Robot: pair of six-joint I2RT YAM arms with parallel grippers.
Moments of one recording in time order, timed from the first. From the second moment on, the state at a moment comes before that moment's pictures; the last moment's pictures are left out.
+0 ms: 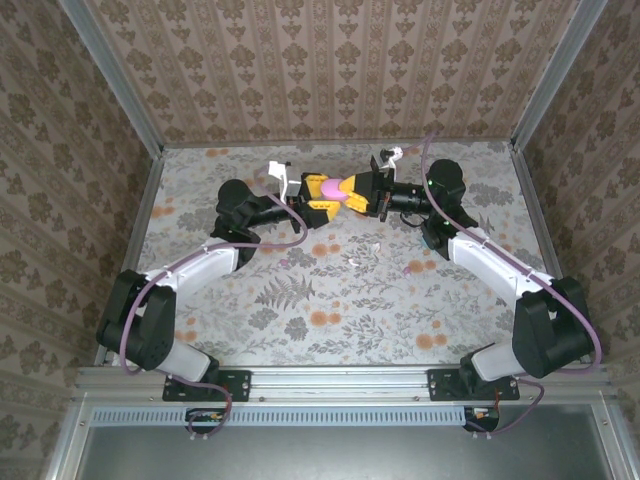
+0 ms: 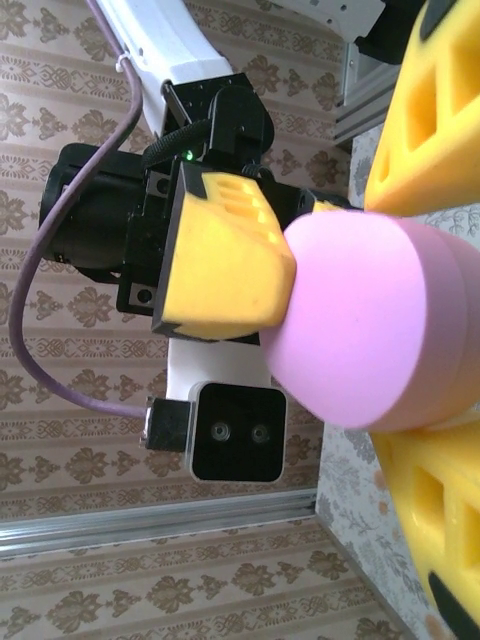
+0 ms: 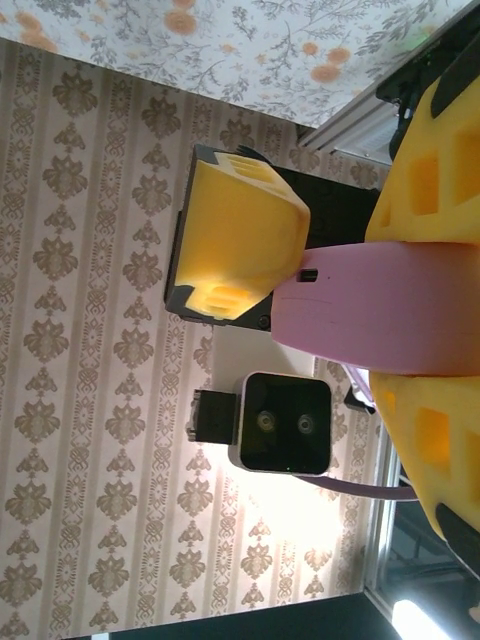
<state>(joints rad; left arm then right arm) -0.53 1.48 0.89 0.89 0.98 -0.27 0.35 1.43 0.99 0.60 -1.02 1.55</state>
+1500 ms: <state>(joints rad) -0.54 1.48 0.89 0.91 0.97 -0.28 0.35 1.43 0.98 0.68 -1.02 1.61</state>
